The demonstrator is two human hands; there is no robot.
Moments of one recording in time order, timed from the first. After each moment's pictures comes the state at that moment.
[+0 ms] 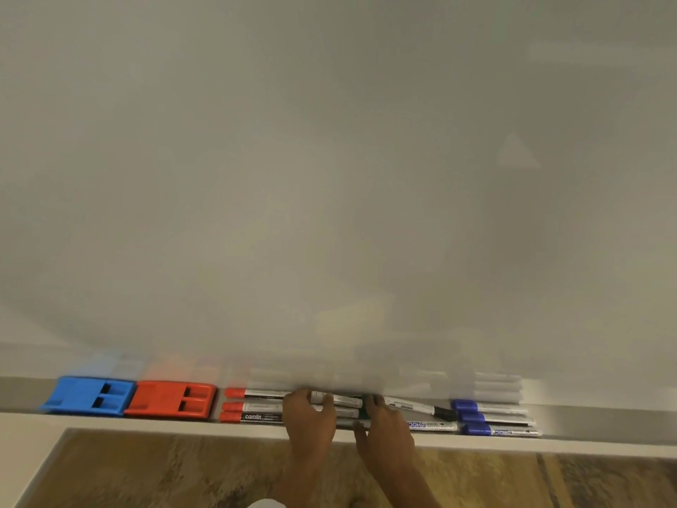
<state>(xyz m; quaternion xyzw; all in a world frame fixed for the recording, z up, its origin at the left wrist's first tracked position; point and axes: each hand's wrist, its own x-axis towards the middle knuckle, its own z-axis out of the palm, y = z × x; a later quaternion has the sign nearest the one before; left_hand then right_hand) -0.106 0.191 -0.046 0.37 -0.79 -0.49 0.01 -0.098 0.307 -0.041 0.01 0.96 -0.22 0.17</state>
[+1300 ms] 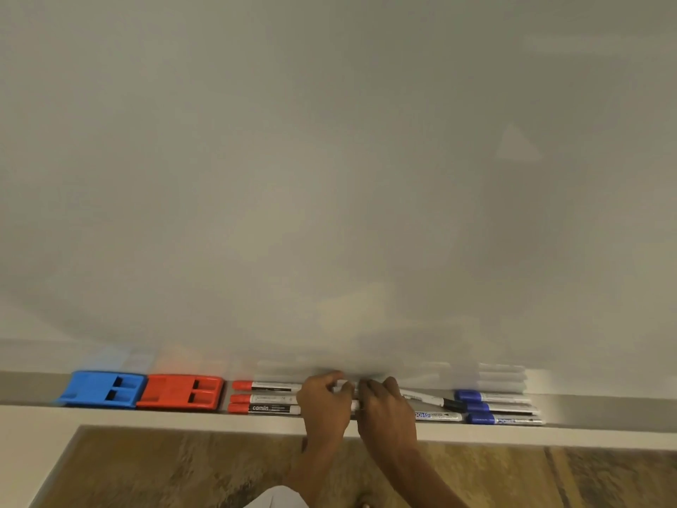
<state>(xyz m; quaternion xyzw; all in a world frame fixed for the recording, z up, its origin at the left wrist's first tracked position) -0.104 0.204 -0.016 0.30 -0.80 -0.52 0.03 -0.101 0.304 -0.044 -0.10 0.99 -0.10 0.01</state>
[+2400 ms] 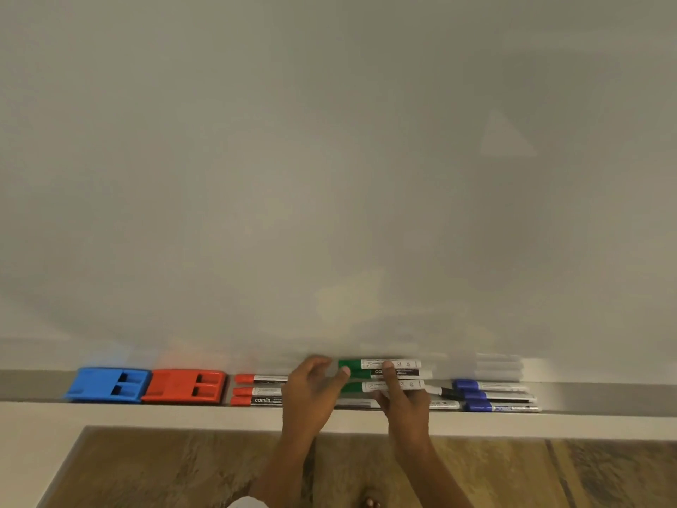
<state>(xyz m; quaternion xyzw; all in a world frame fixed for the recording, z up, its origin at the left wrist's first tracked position) -0.088 0.169 -0.006 0.21 -0.78 -0.58 0.01 -0.092 0.315 -0.023 0.27 0.56 -0.78 0.04</state>
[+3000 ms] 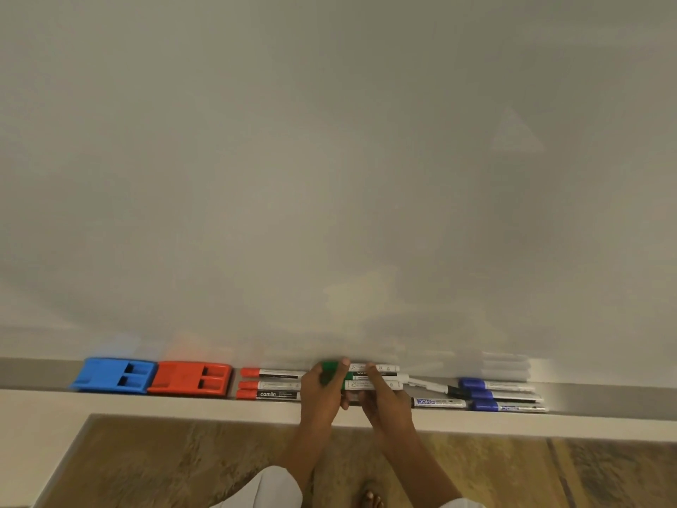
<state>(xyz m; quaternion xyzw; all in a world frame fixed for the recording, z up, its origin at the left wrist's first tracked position) -0.100 0.181 -0.038 0.32 -0.67 -0.66 -0.07 -0.098 0.290 -0.043 0.37 0.47 -0.79 0.15</state>
